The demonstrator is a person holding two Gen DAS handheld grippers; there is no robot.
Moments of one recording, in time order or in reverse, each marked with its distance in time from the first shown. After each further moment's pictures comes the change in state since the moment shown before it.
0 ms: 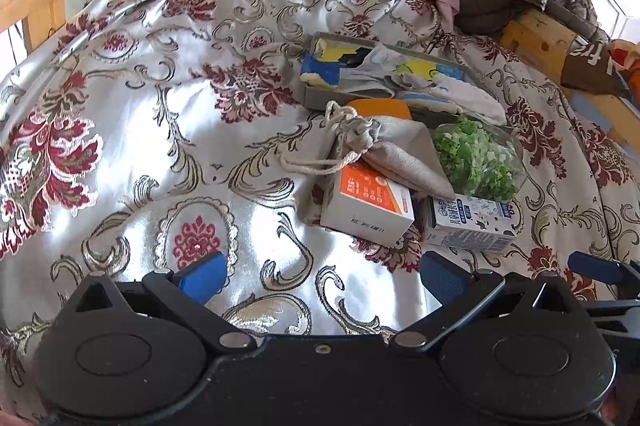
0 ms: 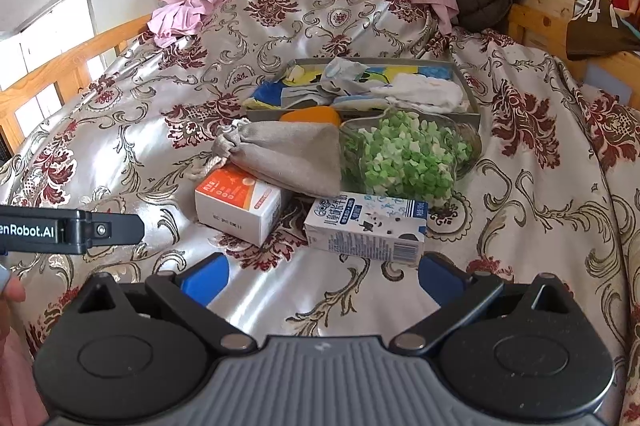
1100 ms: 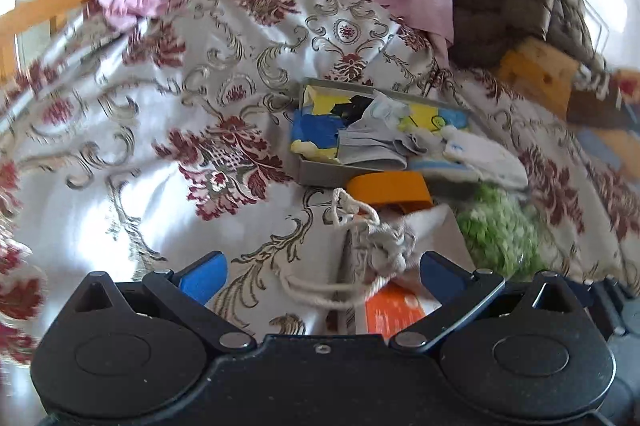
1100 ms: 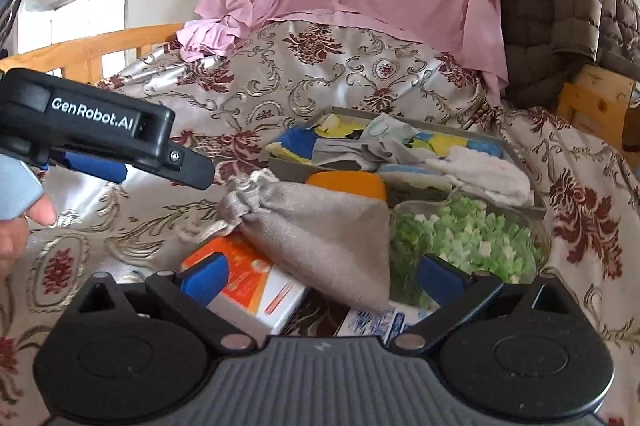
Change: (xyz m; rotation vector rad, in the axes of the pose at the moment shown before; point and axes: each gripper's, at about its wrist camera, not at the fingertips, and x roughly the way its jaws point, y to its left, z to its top) left arm 0.081 0.029 0.080 0.018 -0.090 -0.086; right arm 0.091 0.040 0.034 -0.188 -0.170 -0.009
